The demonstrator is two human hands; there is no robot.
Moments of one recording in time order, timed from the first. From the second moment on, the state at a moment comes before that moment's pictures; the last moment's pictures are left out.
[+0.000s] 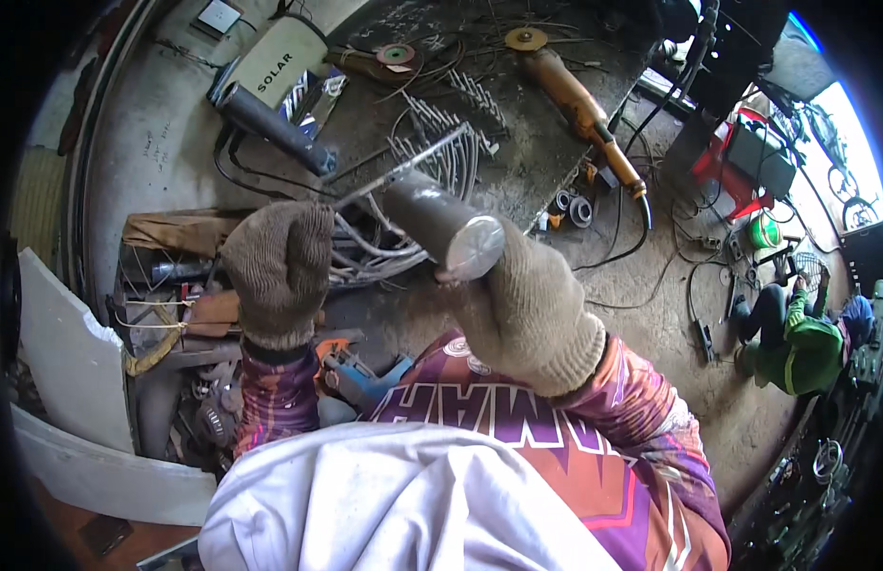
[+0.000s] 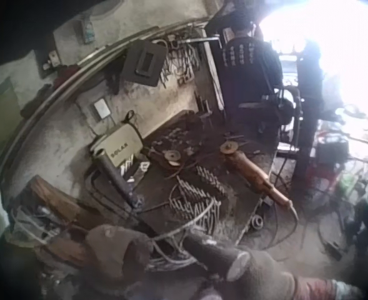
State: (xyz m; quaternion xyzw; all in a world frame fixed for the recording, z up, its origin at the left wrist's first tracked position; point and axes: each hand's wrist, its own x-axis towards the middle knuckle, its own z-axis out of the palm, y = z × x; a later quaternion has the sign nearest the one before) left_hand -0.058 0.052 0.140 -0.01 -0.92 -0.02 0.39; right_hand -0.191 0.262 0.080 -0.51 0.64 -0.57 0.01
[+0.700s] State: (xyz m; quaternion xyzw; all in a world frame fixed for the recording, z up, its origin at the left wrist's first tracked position) left_hand -0.045 0.046 0.131 0.05 -0.91 -0.07 0.40; right_hand -0.189 0.278 0.089 -0.39 0.61 -0.68 0.13
